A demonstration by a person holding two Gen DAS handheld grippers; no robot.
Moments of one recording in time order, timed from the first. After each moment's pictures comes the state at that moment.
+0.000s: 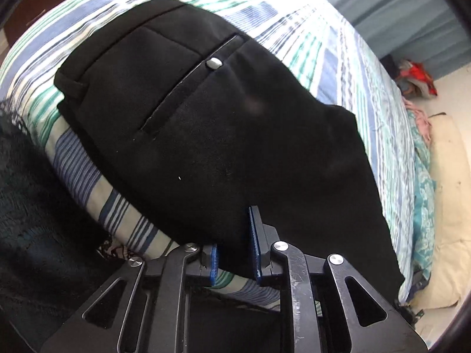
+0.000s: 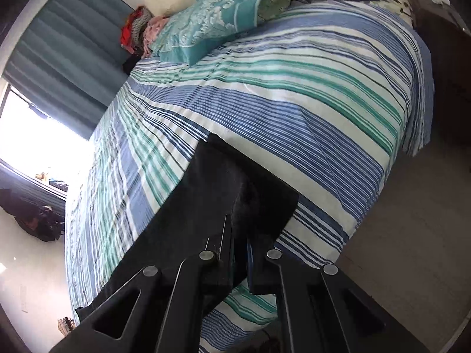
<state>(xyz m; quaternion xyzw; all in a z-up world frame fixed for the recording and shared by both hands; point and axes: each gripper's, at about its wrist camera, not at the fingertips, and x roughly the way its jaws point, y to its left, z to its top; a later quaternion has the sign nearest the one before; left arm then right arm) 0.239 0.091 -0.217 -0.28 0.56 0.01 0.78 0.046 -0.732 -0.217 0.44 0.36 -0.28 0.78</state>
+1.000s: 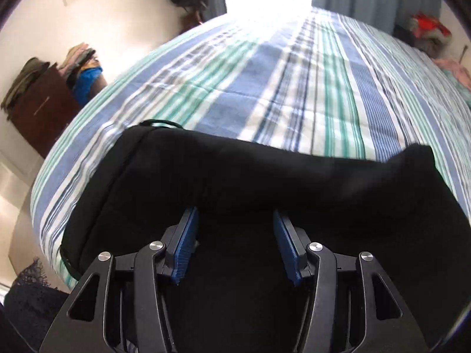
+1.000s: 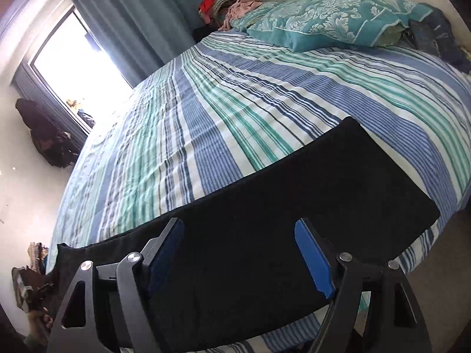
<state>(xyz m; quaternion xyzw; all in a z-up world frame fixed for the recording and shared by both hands) 0.328 0.090 -0.219 -0.02 0.46 0.13 0.88 0.118 -0.633 -0.202 0.30 0.36 -0.15 0.87</state>
